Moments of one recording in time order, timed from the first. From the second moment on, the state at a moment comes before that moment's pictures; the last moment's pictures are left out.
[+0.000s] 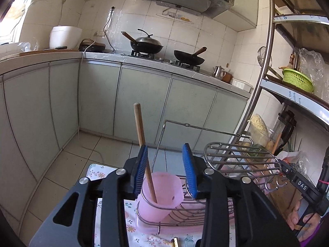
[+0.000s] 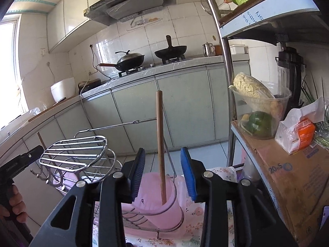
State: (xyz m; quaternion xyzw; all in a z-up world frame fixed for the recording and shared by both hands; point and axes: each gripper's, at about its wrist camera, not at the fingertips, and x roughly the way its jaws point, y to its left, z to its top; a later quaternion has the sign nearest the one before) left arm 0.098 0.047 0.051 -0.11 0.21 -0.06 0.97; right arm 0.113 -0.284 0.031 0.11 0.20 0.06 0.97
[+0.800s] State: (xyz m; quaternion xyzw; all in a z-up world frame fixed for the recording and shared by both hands) left arm 0.053 0.026 -0.047 -0.16 0.39 -0.14 0.90; right arm 0.043 -0.272 -0.044 0.14 0.32 0.08 0.93
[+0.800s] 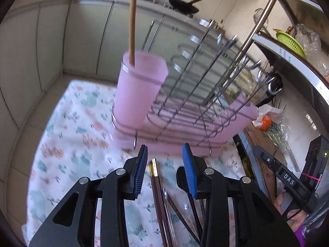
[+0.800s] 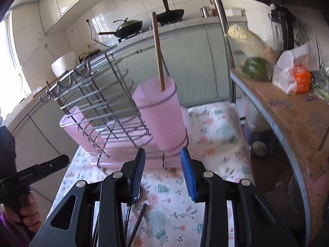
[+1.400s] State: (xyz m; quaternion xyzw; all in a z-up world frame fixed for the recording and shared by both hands) left arm 0.089 -0.004 -0.118 -0.12 0.50 -0.10 0.85; right arm 0.053 -0.276 -0.072 0.16 0.36 0.10 0.91
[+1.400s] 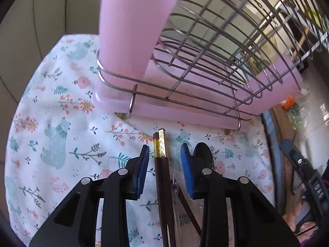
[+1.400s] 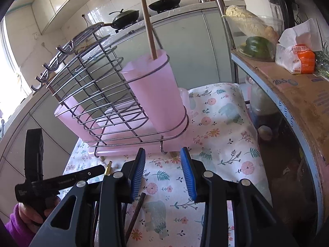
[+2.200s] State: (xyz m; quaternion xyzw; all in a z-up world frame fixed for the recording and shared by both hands) left arm 0.076 -0.027 -0.116 0.01 0.45 -0.07 0.89; right arm 0.065 -0.275 -0.094 0.17 0.39 0.11 0.90
